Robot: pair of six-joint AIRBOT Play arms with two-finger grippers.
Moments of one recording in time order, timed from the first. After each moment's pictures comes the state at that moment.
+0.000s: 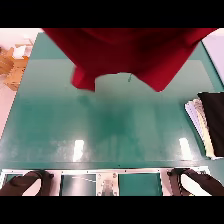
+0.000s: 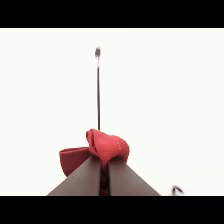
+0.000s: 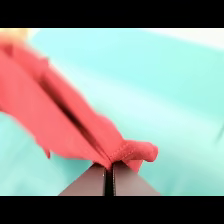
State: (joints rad) left arm -0.06 -0.88 2.09 0.99 -0.86 -1.34; right arm -0.08 -1.00 1.99 -1.01 1.43 1.39
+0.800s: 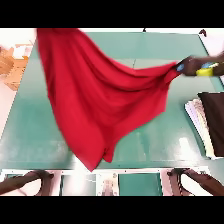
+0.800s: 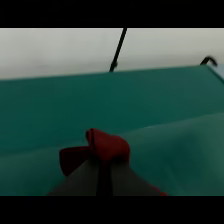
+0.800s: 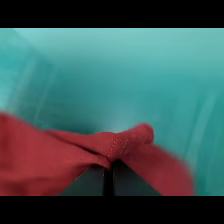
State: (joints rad) left arm -0.07 -1.30 1.74 1.00 -0.82 -1.31; right arm -0.09 -1.05 1.25 -1.04 1.12 1.38
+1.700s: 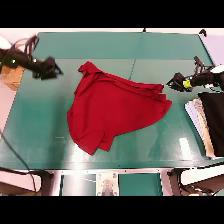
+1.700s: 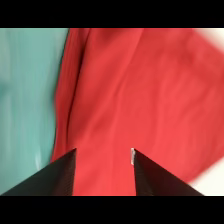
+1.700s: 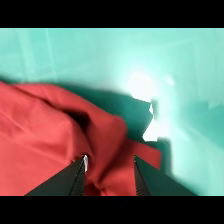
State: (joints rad) left arm 0.15 -1.60 1.60 0.97 -1.43 -1.48; right arm -0.35 -1.66 1.40 -0.94 1.13 1.35
